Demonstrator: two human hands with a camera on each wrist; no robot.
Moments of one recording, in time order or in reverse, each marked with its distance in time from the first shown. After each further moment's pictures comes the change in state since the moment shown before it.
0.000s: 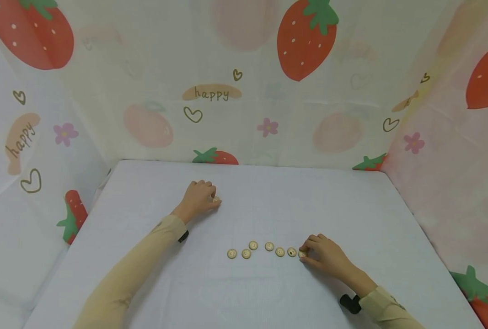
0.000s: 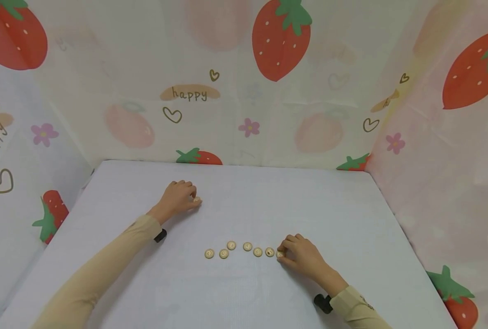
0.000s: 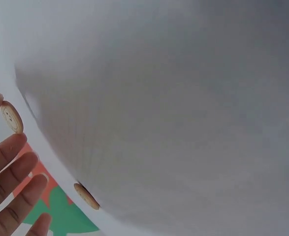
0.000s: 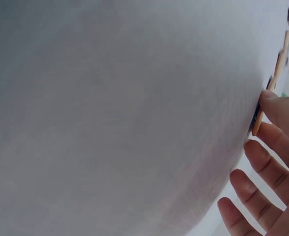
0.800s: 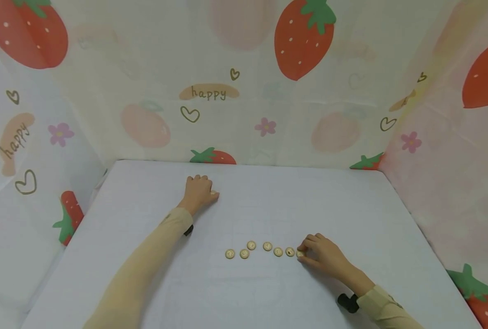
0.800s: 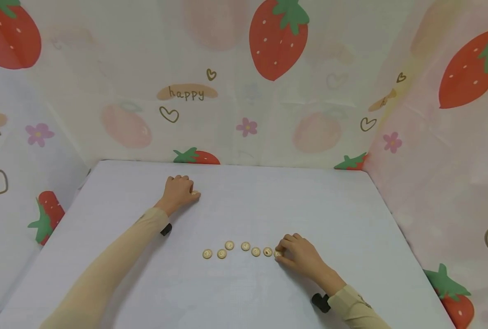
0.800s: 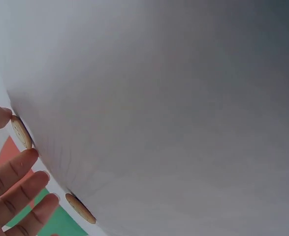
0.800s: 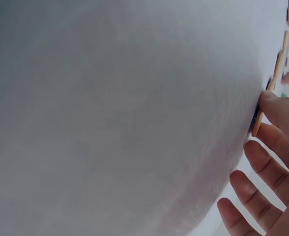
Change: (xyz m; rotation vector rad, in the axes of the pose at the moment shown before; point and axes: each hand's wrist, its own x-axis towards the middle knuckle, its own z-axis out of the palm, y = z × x) left_hand 0.026 -0.001 0.009 0.036 -0.011 -0.178; right_hand 0.000 0.000 -0.001 0.004 0.002 -0.005
